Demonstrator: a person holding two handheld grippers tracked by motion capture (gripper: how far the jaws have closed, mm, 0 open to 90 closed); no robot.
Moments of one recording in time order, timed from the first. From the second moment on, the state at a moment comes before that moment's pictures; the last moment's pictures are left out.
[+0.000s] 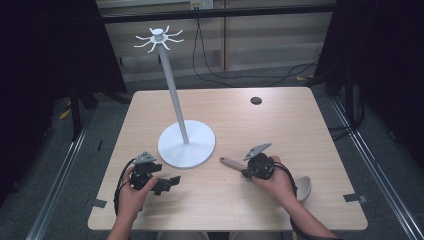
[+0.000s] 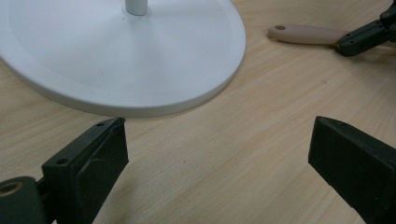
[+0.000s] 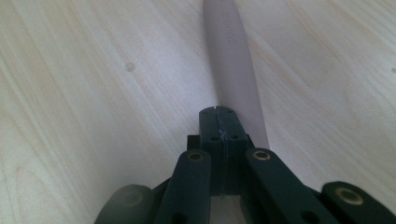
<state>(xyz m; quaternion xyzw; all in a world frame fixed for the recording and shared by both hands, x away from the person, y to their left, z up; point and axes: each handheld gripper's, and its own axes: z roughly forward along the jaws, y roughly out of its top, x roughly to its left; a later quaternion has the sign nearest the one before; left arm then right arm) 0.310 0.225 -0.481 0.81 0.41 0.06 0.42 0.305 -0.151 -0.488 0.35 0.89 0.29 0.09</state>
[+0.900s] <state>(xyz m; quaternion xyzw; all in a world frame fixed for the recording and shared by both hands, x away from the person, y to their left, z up) 0.310 0.225 -0.481 0.81 0.40 0.06 0.42 0.311 -0.165 -0.485 0.39 0.87 0.30 0.10</state>
